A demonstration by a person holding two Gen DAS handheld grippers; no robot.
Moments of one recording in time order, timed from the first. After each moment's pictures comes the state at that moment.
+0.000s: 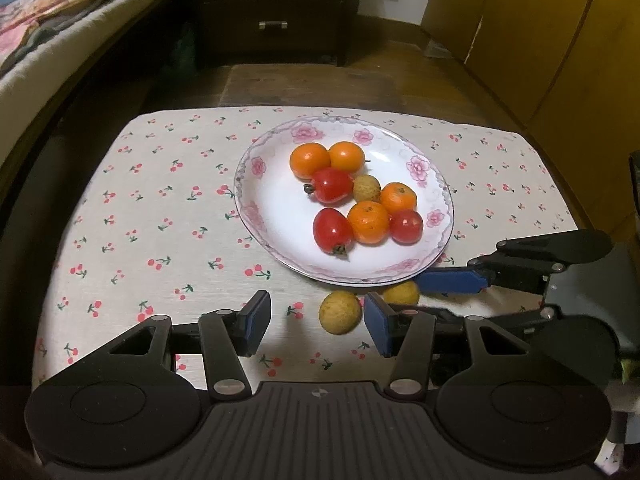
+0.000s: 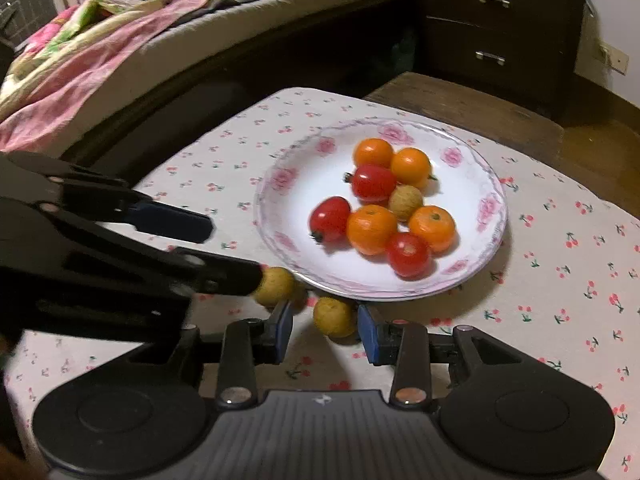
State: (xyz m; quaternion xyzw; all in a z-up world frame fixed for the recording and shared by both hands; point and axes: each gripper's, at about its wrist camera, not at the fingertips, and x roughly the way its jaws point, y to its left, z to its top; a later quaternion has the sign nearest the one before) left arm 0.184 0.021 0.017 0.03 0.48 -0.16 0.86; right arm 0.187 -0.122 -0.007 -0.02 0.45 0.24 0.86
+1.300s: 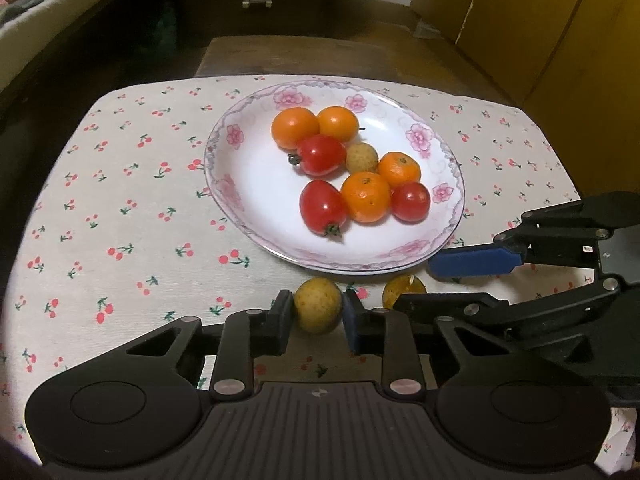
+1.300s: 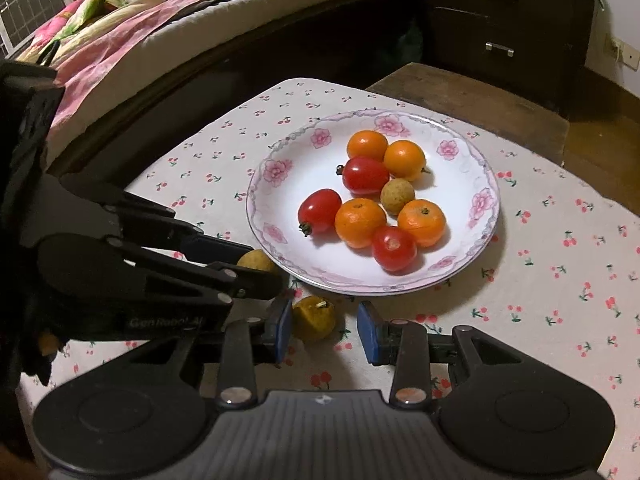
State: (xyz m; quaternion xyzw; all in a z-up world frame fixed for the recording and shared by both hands) left arm 0.198 0.013 -0.018 0.03 0.50 -0.18 0.85; right arm 0.192 -0.131 -0.006 -0.03 0.46 0.27 0.84
